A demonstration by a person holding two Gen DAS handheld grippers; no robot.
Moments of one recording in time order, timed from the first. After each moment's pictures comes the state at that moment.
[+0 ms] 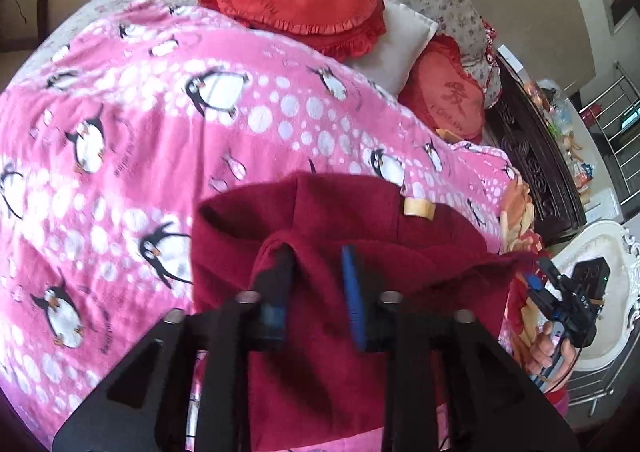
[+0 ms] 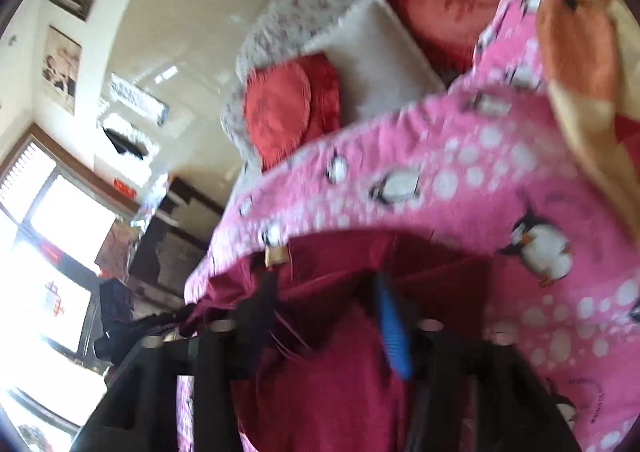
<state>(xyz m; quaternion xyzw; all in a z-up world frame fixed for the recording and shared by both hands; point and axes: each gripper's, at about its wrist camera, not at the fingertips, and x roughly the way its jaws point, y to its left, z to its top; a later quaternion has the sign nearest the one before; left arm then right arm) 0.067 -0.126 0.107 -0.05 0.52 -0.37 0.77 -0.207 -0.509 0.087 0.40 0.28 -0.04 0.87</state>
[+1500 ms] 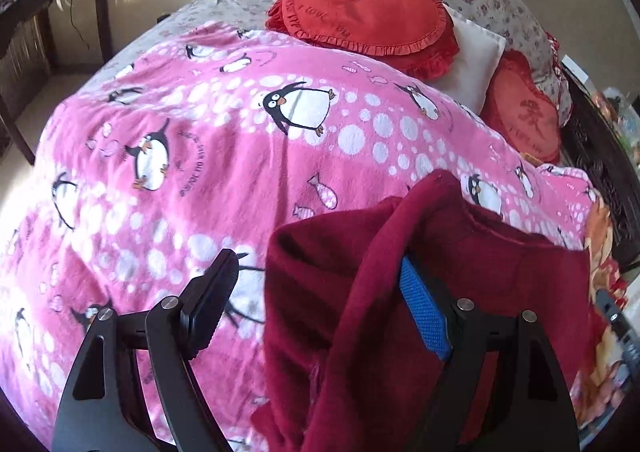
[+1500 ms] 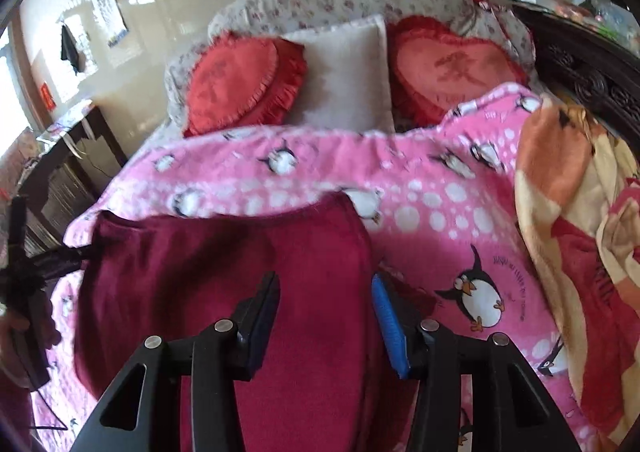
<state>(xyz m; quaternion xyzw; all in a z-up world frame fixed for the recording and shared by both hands) 0.067 -0.129 0.072 0.01 0.48 -0.25 0.84 -0.170 -0.455 0.092 0.18 0.37 -0.17 0.90</state>
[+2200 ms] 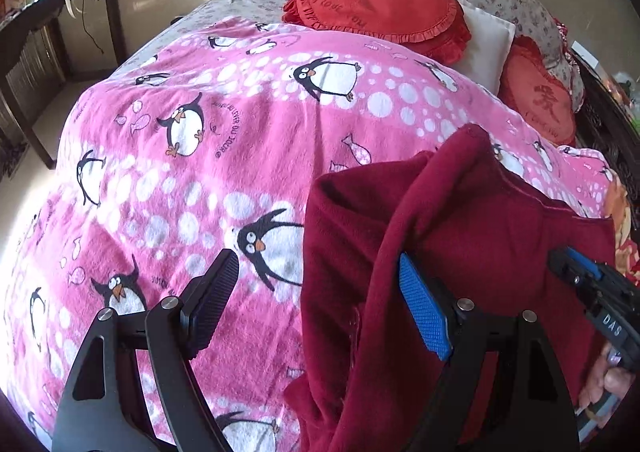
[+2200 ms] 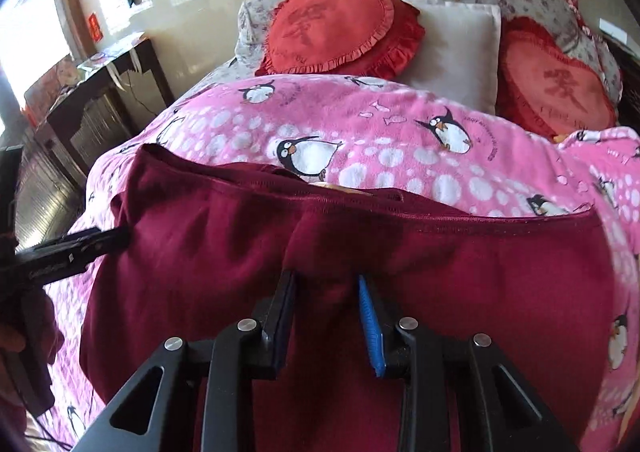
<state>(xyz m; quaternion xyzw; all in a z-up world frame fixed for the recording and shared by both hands) 0.050 -0.109 0.056 0.03 0.48 -0.23 0.85 -0.060 -0.367 0.047 0.12 0.43 -0.07 0.89</state>
